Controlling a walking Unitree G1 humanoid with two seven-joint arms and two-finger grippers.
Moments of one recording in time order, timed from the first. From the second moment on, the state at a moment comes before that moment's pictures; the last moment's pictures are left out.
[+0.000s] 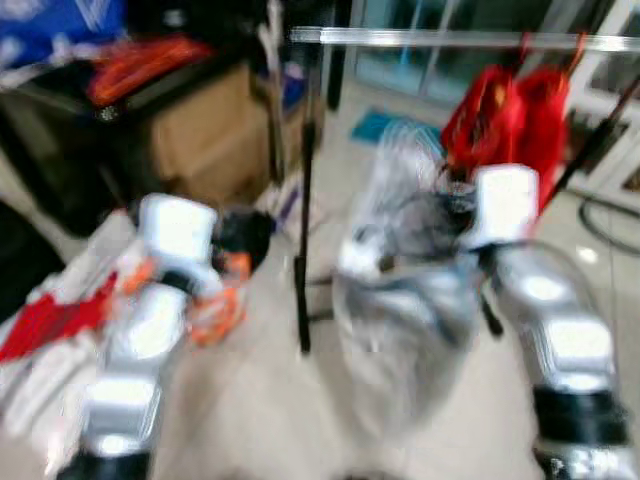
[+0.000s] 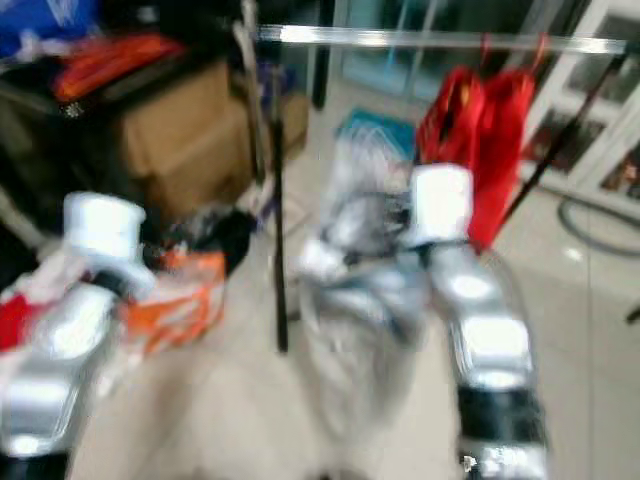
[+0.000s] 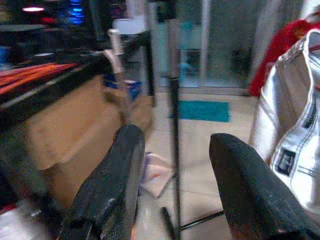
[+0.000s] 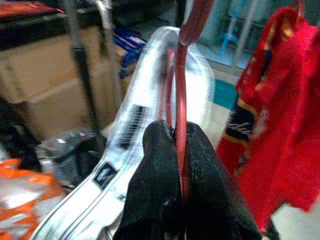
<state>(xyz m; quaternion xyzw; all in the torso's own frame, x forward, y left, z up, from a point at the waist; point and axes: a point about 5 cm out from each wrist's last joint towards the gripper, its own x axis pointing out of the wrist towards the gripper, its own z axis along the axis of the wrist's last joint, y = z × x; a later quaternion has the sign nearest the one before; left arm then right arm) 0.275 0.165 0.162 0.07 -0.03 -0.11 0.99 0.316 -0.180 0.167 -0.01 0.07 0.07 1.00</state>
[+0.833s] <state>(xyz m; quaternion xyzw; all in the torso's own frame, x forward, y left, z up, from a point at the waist) 0.268 0.165 0.163 0.02 -0.04 -0.09 0.99 0.322 -0.156 0.165 0.04 0.05 0.11 0.99</state>
